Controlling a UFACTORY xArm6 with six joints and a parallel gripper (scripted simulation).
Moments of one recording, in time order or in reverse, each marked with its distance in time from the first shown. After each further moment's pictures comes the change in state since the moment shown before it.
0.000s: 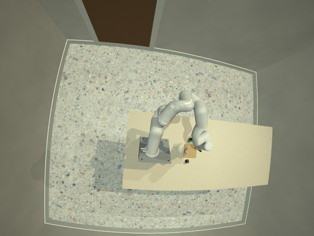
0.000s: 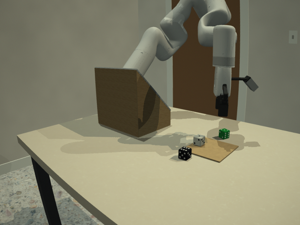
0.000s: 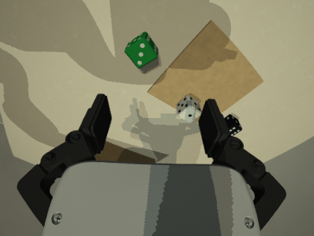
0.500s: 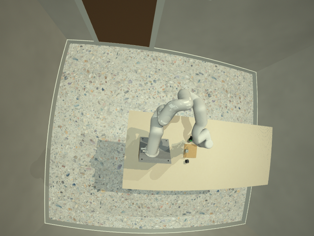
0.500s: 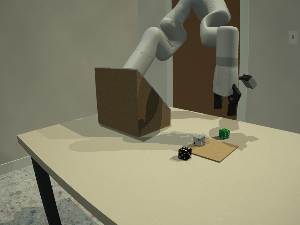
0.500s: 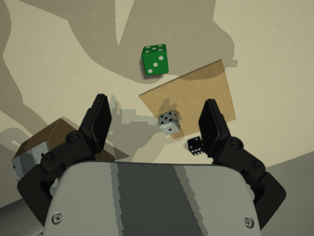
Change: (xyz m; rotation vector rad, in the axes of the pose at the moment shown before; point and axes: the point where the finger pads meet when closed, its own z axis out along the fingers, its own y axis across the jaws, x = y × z) arm 0.013 -0.014 0.001 0.001 0.002 -0.427
